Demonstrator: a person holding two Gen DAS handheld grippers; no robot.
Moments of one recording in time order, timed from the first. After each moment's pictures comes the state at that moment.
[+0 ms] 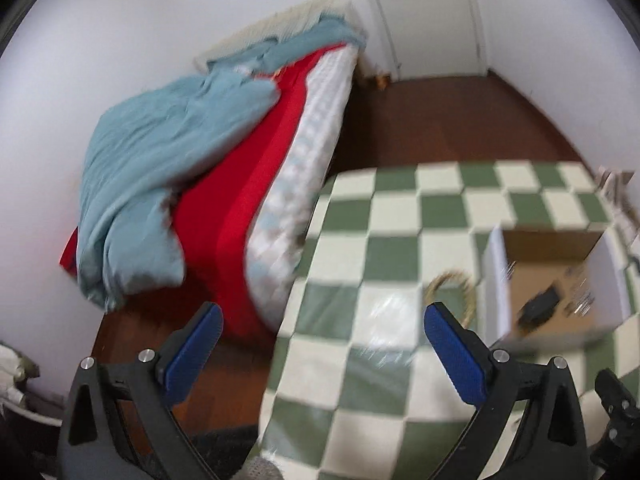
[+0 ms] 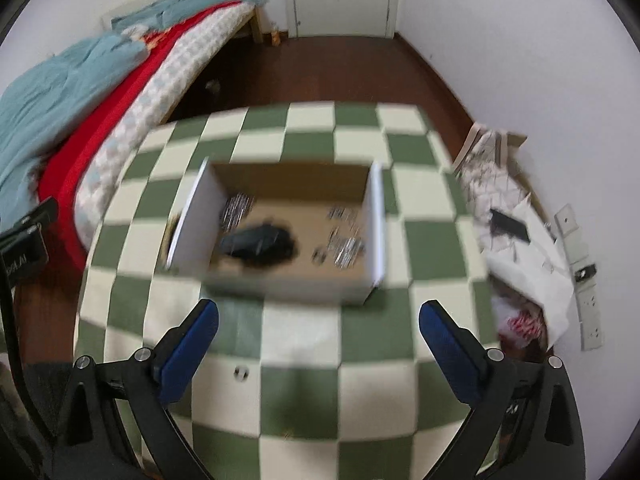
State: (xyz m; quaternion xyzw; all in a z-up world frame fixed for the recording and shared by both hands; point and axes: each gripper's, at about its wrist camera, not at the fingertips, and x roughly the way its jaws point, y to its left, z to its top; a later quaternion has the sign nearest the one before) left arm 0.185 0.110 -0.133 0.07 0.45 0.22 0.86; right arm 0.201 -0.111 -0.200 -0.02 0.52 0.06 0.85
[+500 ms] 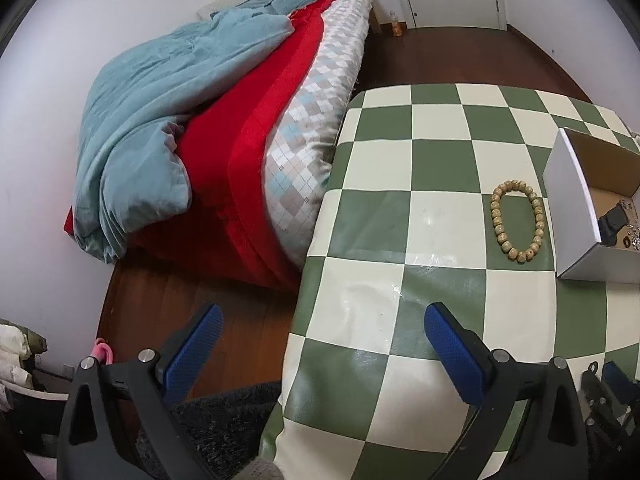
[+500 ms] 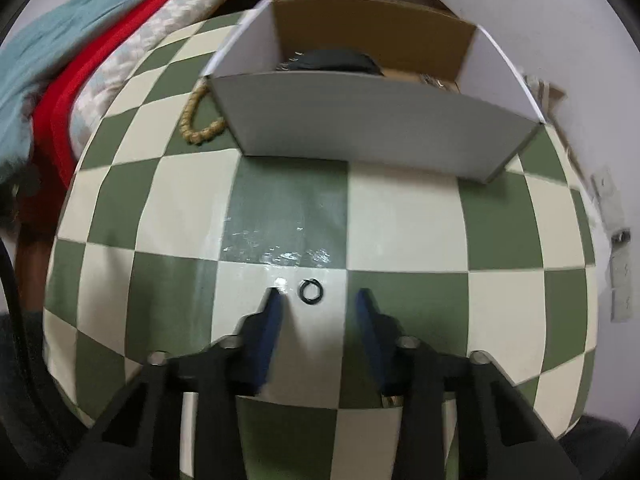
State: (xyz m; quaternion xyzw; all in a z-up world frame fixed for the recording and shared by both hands) left arm 0.164 0.152 -0.194 0.06 0.52 0.24 0.82; right arm 0.153 -0.043 -0.309 -0.05 0.57 0.08 0.81
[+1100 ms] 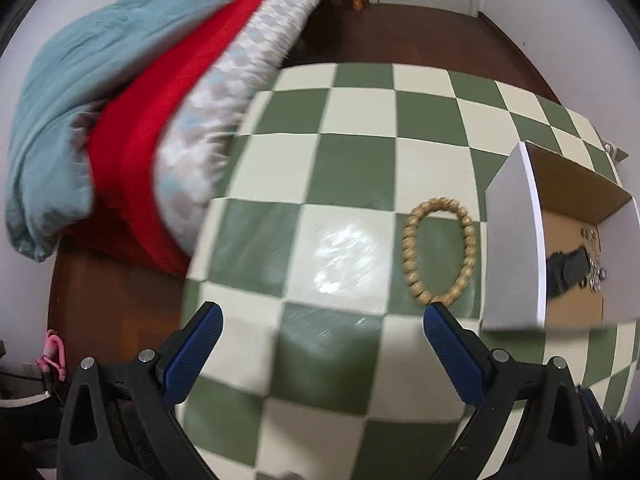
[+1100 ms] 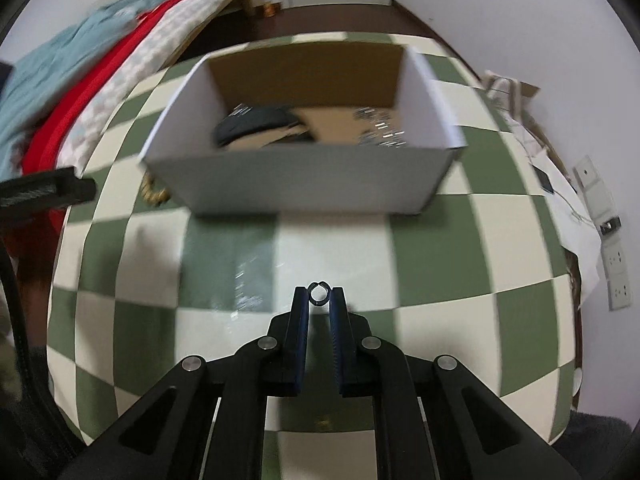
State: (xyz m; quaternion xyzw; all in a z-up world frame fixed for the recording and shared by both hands) left arm 0.245 0.118 -0.219 -0.03 0.57 0.15 0.80; right arm 0.175 -0.100 -0.287 0.01 0.55 0.05 0.83
